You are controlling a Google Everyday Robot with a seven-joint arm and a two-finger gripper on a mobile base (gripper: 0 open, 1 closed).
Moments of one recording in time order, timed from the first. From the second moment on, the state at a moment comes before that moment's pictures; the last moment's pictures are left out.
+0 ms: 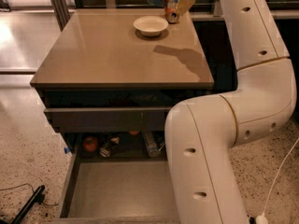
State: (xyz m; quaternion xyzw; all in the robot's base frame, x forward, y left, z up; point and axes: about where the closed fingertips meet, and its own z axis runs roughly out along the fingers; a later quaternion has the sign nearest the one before) arm 0.829 -0.140 0.992 -0.55 0.75 -0.14 0.35
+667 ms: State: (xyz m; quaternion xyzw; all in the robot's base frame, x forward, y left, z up) arm 0.811 -0.147 0.896 -0.57 0.75 -0.11 0.32
